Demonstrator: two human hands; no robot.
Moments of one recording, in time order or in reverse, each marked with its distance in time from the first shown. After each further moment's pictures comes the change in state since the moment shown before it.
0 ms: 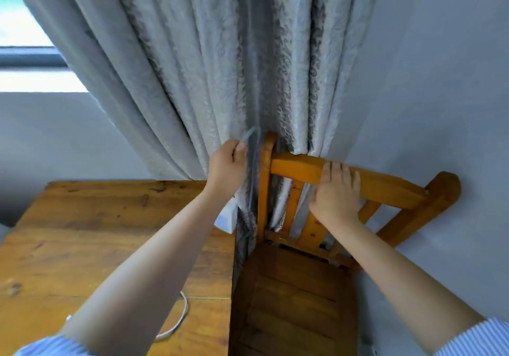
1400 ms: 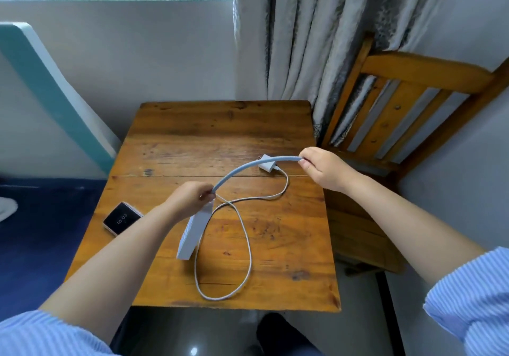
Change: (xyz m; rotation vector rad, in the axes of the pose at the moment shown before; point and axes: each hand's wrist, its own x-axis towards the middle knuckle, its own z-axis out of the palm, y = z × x) left_hand -0.252 -0.245 -0.295 0.564 -0.591 -0.102; right_hand -0.248 -0.226 0.010 0.429 -0.313 -0.433
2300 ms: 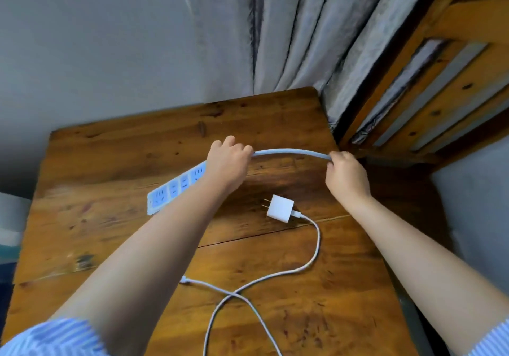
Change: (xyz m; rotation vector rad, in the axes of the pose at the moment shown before) left_hand 0.300 0.015 0.022 0.541 0.163 0.342; right_hand 0.178 0.121 0.097 -0.104 0.327 0.688
